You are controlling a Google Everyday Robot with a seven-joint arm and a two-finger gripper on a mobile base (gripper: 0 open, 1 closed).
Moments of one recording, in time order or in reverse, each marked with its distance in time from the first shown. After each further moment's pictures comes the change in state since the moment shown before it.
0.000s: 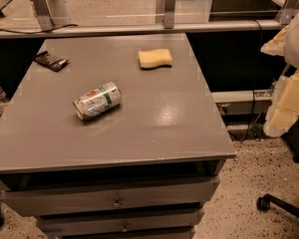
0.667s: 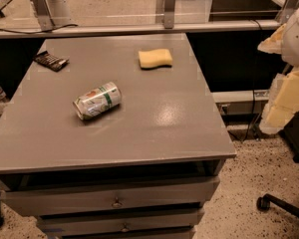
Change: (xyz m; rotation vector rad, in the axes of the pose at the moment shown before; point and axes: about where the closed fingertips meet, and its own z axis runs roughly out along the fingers) arm -0.006 -0.003 0.001 0.009 -0.021 -0.004
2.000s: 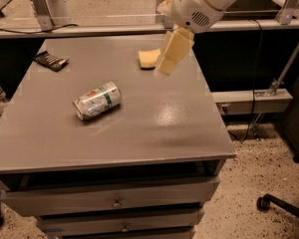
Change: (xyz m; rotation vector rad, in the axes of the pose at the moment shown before) arm -0.204 -0.080 0.057 0.031 -0.410 -0.200
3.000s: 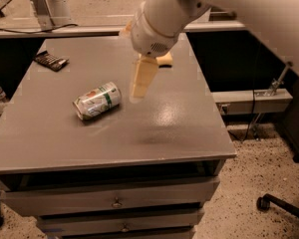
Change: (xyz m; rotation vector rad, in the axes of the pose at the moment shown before) arm -0.029 0.032 0.075 -0.085 0.038 -0.216
